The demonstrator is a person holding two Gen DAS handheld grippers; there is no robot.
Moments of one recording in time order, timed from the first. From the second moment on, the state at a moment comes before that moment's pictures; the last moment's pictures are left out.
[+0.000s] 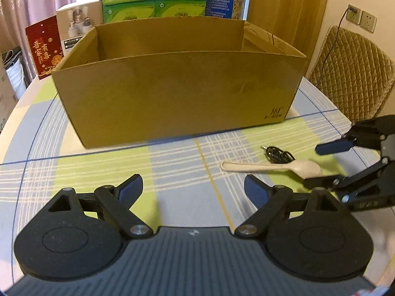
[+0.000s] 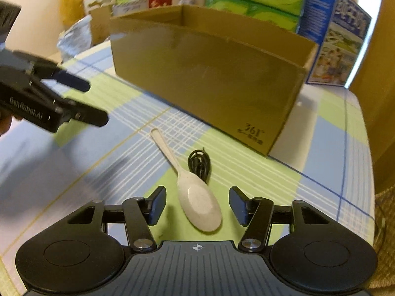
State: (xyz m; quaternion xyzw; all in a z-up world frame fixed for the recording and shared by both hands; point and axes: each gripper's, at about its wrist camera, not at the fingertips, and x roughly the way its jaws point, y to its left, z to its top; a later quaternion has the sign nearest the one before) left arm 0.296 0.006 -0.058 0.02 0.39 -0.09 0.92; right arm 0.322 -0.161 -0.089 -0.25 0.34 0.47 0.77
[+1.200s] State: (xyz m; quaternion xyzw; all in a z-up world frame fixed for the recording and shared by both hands) left arm 0.294 0.023 -0.064 -0.01 0.40 -0.08 0.91; right arm 0.273 -0.131 -0.105 -0.21 0.37 0.48 0.77
